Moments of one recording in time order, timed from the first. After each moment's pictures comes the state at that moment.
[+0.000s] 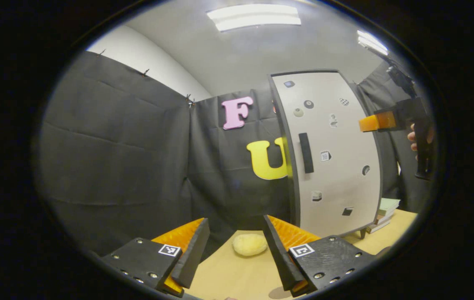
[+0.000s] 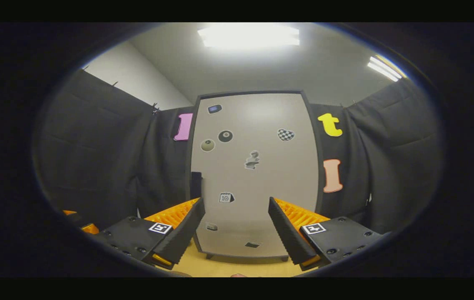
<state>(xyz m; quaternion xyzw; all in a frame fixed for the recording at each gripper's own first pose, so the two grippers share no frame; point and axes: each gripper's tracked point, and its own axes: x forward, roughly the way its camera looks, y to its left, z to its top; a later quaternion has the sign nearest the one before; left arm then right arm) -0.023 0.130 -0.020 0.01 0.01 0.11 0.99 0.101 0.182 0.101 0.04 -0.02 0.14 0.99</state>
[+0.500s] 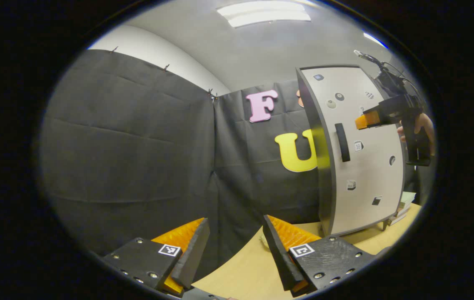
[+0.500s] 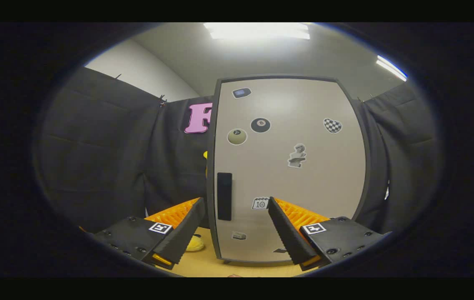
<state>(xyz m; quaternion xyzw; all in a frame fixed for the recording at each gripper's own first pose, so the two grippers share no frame) -0.052 0.223 -0.046 0.01 0.03 0.18 0.98 0.161 0.271 0.100 0.03 0.01 0.16 0.99</state>
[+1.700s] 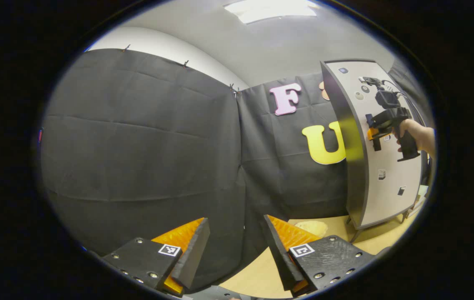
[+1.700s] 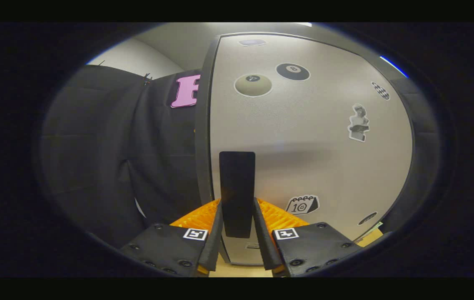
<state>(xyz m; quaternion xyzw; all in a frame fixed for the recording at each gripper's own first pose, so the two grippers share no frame) -0.078 0.292 -0.060 0.03 0.04 0.24 0.97 0.263 0.335 0.045 0.04 0.12 0.14 0.98</state>
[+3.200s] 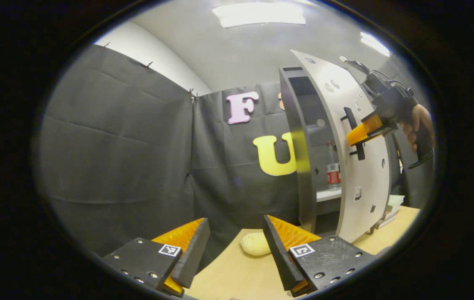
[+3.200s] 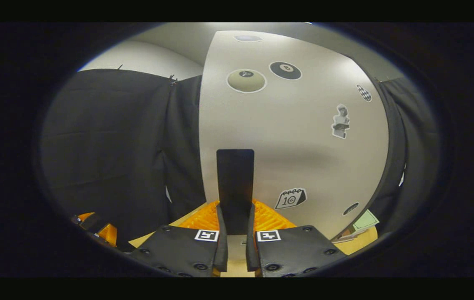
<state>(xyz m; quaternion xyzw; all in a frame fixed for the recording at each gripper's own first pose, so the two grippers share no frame) -0.032 0.184 -0.029 0.01 0.01 0.07 1.00 0.230 0.307 0.044 0.02 0.13 0.25 0.96</state>
